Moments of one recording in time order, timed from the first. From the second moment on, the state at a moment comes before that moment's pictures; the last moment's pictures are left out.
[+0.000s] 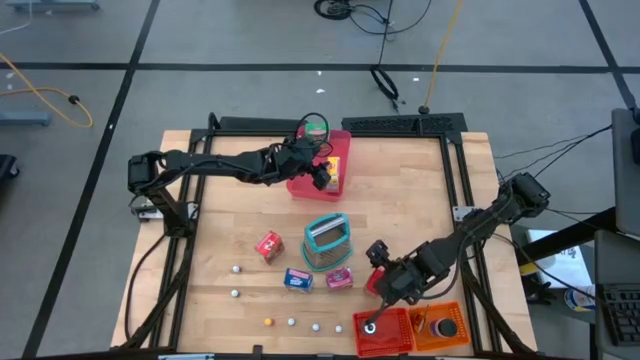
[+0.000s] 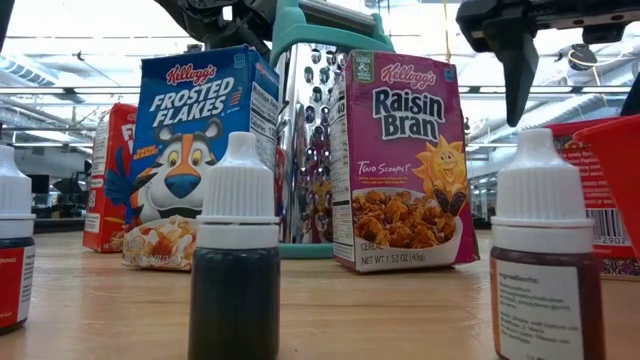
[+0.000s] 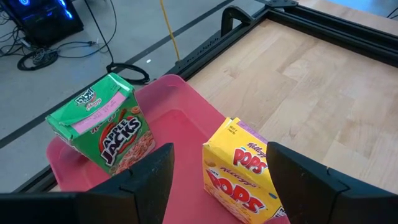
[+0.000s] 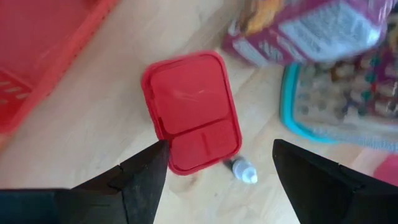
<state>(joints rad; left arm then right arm) 0.25 1.67 1.17 -0.09 -0.37 -0.25 0.58 1.59 1.16 -0.84 0.20 -0.21</state>
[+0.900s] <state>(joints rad) 0.25 1.67 1.17 -0.09 -0.37 -0.25 0.60 1.59 1.22 -0.95 0.26 -0.20</state>
